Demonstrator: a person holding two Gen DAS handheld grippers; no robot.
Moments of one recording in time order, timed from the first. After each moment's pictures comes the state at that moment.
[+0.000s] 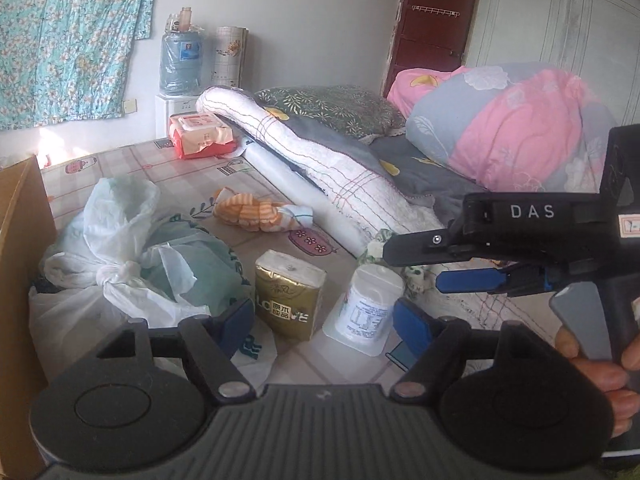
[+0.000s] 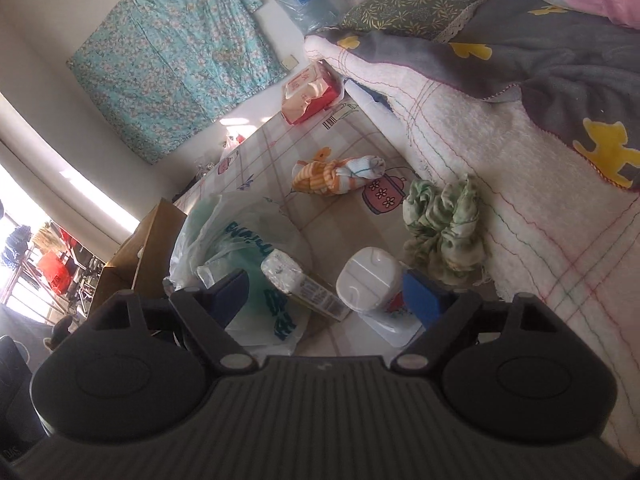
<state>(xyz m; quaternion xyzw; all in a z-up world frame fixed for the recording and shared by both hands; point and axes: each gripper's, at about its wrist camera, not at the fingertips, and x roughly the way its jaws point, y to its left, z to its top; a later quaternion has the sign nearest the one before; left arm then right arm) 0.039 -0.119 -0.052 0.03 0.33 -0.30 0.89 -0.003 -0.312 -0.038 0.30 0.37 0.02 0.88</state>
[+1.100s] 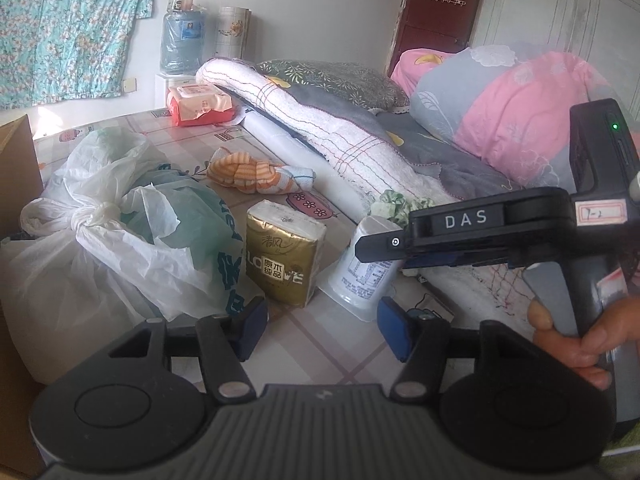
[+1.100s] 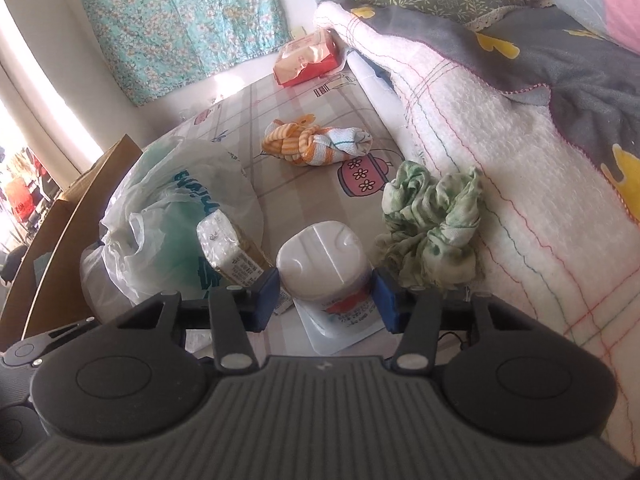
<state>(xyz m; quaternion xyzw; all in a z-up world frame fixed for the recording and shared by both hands) 0.029 -0.114 -0.078 0.02 0.35 -0.29 0.89 0.021 -0.310 -0.061 0.26 0.39 0.04 0.88</state>
